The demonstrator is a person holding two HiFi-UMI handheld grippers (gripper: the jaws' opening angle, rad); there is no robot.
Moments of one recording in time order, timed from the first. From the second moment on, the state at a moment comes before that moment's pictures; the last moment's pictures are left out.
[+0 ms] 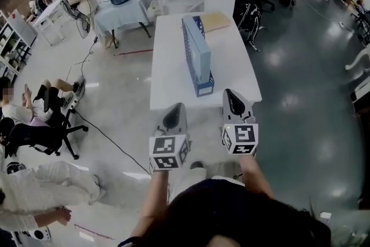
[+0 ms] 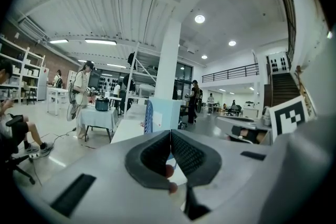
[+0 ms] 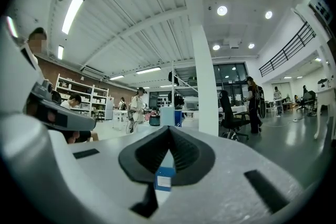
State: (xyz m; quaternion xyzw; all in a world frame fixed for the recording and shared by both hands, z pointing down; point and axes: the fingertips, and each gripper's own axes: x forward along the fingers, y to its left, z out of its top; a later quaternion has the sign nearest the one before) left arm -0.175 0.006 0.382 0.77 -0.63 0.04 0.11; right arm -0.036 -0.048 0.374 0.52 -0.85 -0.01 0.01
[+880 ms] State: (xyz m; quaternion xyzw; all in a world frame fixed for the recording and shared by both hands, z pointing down) left arm -0.093 0.060 0.360 0.76 -0.64 0.05 0.08; right arm 0.035 0.005 0.352 0.48 -0.88 -0.01 -0.01
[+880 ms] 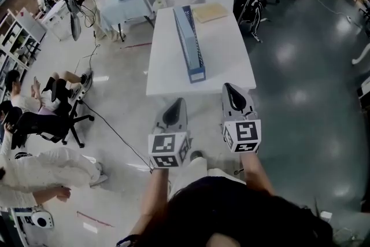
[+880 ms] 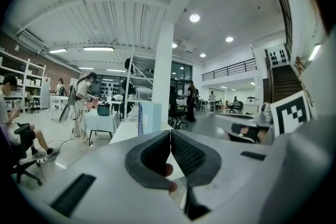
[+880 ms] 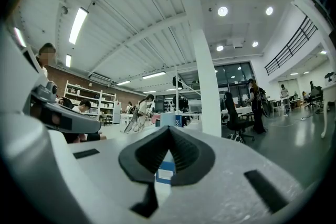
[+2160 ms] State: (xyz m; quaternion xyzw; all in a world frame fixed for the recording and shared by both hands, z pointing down) left arm -0.080 0.066 0.374 0.76 -0.63 0.07 0.10; right arm 0.038 0.012 0.360 0.48 -0.88 0.00 0.00
